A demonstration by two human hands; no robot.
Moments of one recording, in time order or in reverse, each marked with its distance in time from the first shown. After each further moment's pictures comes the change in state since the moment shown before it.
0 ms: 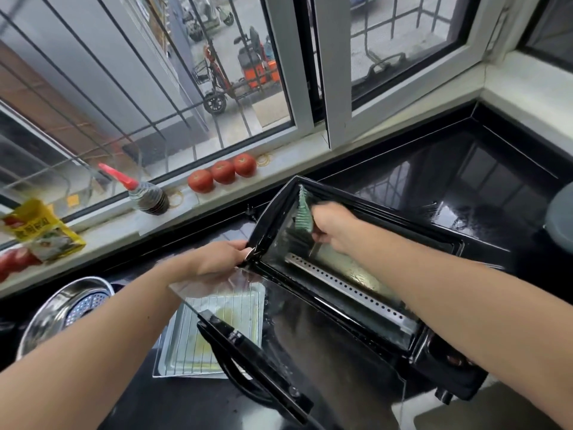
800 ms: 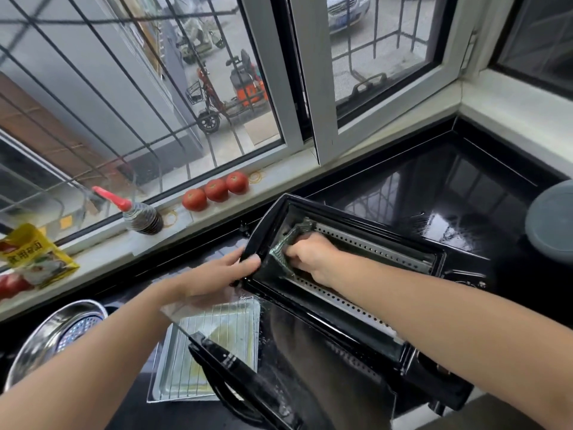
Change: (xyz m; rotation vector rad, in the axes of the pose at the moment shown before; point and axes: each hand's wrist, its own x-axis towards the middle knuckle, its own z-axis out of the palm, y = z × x) left_hand -0.021 0.012 0.007 -0.021 -0.061 0.022; right_hand -0.010 0.022 0.017 0.110 -0.078 0.020
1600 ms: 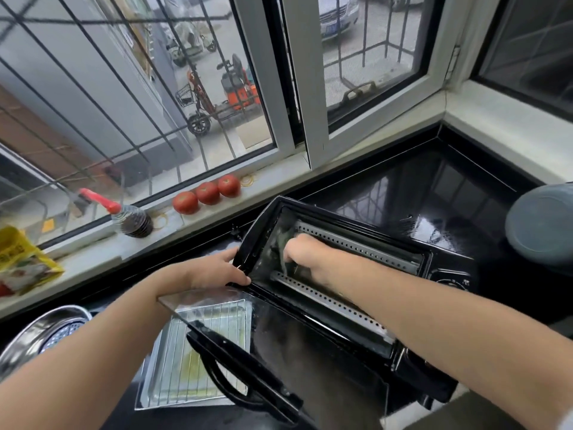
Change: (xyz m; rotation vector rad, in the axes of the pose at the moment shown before) left_hand 0.010 0.014 0.003 0.098 0.087 -0.047; right_hand -0.030 -0.021 0.001 -0.449 0.027 -0.033
